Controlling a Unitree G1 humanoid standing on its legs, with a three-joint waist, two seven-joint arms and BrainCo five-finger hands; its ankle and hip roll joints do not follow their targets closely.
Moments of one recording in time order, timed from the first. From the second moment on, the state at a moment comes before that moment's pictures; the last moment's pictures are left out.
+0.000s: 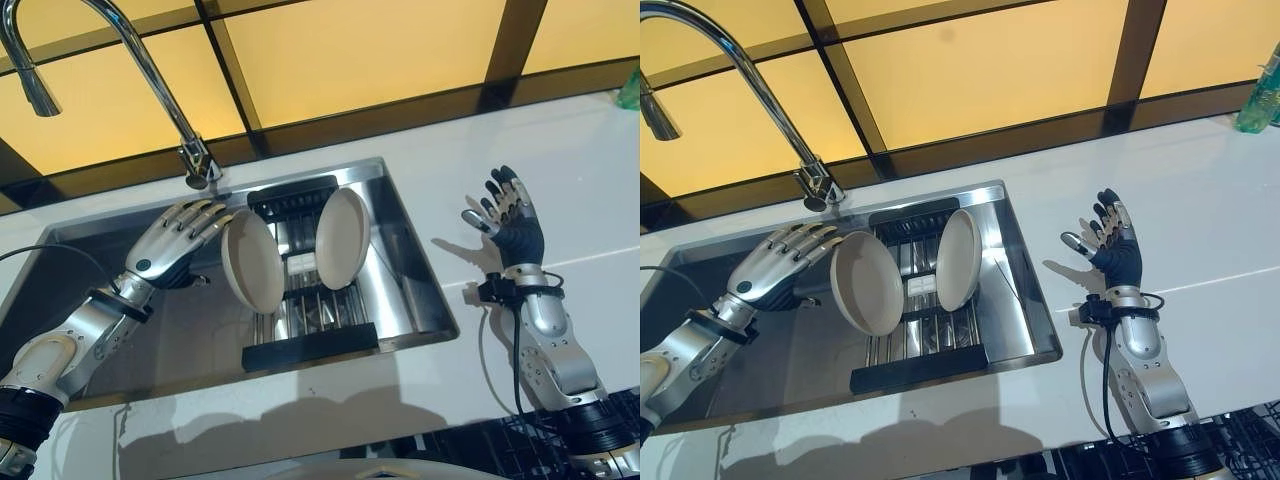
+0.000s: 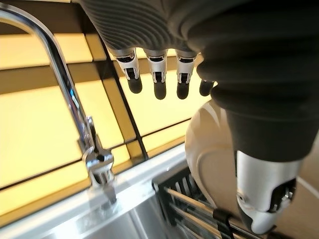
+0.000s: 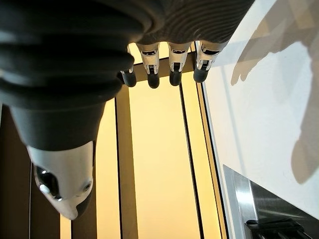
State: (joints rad) left arm -0.07 1.02 -0.18 0.13 0.89 -0.31 0.52; right arm -0.07 -0.57 0.09 -0.15 0.52 -0.17 -0.26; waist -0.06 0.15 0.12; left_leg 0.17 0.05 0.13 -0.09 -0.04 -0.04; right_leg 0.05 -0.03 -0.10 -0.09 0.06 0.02
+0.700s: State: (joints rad) left arm -0.07 0.98 -0.20 0.07 1.03 -0.33 0.65; right arm -0.04 -0.56 0.09 -0.15 0.52 -0.17 -0.26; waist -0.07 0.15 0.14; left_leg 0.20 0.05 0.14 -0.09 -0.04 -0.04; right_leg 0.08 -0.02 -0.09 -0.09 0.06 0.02
